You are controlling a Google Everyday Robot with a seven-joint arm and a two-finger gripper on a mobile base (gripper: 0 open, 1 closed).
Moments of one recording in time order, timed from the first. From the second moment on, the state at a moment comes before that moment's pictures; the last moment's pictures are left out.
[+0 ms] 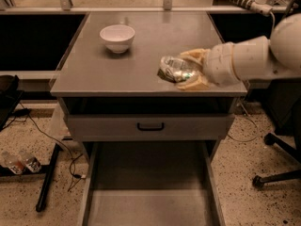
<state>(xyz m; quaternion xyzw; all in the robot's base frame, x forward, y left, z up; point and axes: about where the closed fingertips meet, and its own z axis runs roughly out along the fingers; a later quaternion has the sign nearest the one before) 0.581 -0.100 0.896 -0.66 0.58 0.06 0.48</state>
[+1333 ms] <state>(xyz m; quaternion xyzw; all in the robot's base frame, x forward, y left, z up) 0.757 -0.085 0.897 -0.62 0.67 0.06 0.40</state>
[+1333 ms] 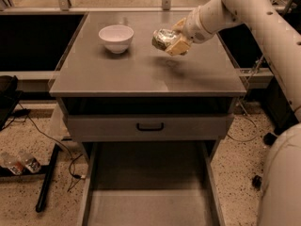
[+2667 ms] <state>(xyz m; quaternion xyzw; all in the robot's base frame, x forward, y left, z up) 0.762 -0.099 0.882 -0.58 0.71 0.05 0.38</state>
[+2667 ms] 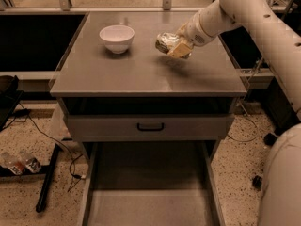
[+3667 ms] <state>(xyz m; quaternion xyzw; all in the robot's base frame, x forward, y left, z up) 0.762 -0.099 0.882 -0.58 0.71 0.05 0.38</state>
